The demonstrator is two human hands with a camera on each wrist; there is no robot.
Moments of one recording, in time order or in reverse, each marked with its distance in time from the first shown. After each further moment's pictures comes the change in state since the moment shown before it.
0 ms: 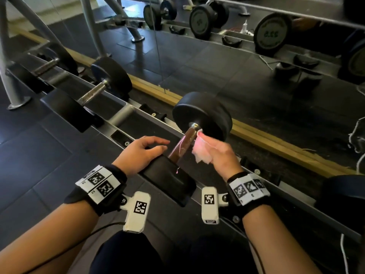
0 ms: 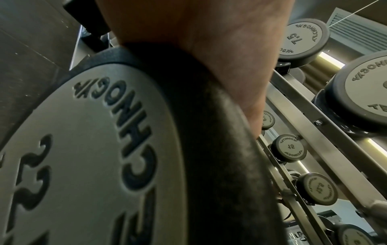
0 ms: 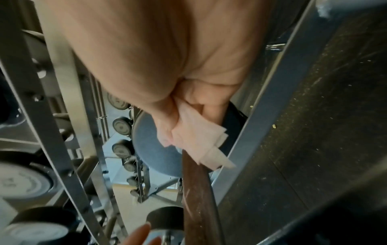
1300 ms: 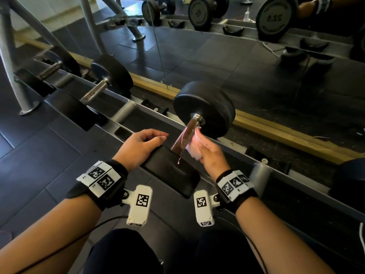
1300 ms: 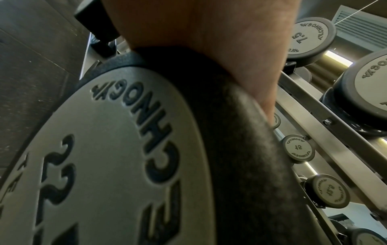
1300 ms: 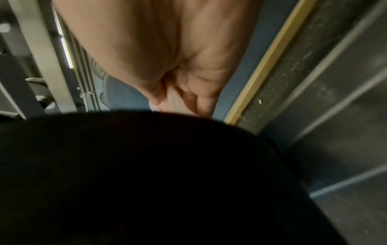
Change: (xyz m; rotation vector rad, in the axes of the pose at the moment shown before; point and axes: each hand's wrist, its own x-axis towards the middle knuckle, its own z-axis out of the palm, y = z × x) left_hand -0.006 0.001 0.003 -0.047 0.046 -0.001; right_hand 0.004 0.038 0.030 0.147 0.002 0.053
